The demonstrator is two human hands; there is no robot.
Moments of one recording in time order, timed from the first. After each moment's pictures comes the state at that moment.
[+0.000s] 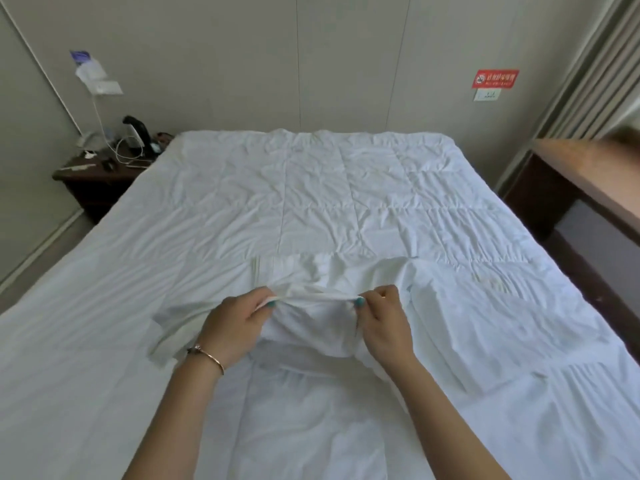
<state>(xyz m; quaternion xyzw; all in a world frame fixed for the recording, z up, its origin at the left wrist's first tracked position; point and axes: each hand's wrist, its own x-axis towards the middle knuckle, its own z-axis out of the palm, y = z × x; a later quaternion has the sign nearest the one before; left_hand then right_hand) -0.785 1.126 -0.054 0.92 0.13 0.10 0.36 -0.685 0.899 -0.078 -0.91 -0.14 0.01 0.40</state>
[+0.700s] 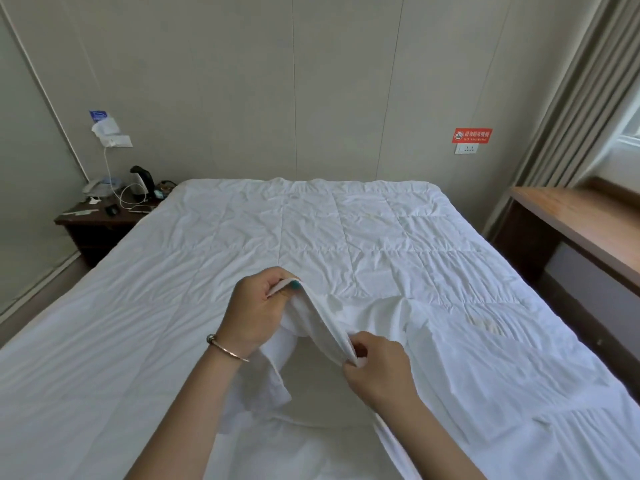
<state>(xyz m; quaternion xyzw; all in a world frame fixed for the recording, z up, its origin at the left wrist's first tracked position) -0.752 1.085 0.034 0.83 0.01 0.28 0.49 -0.705 0.891 -0.044 -0.92 -0.22 0.01 0.31</state>
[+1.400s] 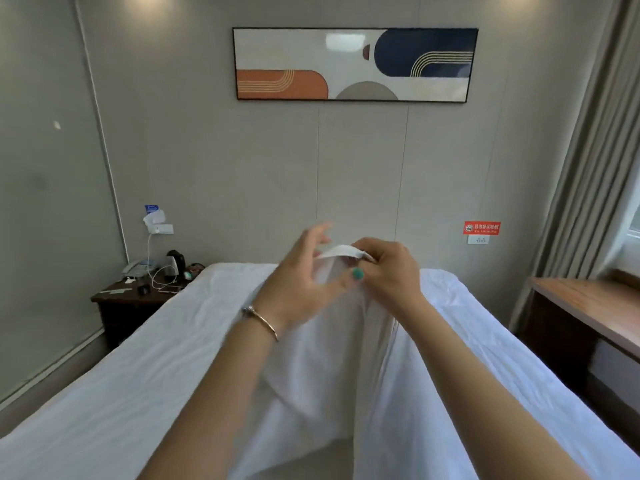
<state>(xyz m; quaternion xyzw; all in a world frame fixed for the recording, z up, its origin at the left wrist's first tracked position) -0.721 1.079 0.173 0.86 -0.06 0.32 0.40 -0.629 0.945 0.182 -0.81 -0.31 -0.20 0.46</state>
